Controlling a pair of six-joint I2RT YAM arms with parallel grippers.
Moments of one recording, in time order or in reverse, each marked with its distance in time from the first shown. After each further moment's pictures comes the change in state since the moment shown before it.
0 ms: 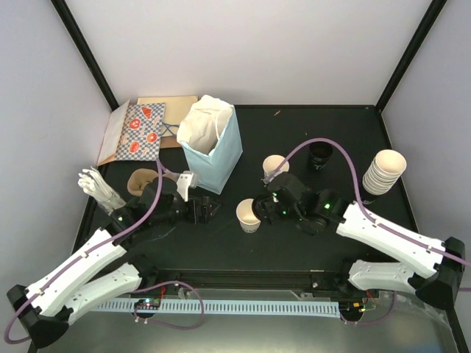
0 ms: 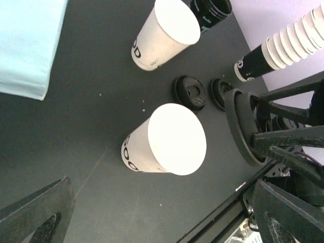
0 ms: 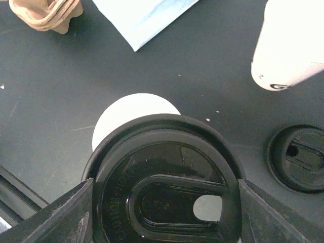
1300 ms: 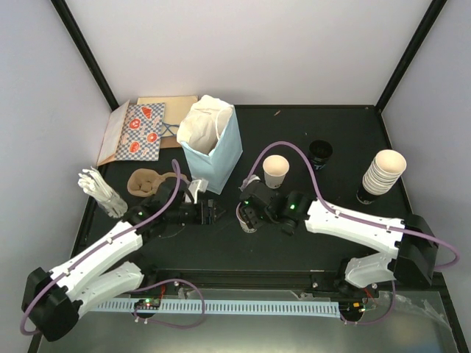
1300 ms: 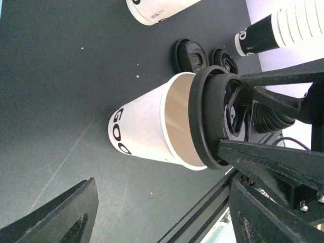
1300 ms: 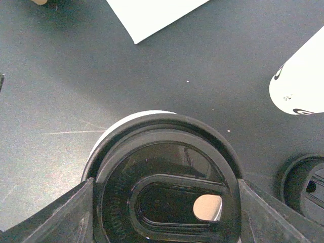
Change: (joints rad) left arm 0.108 0.124 -0.201 0.235 0.260 -0.064; right arm 0.121 0.248 0.020 0.140 0.142 -0.060
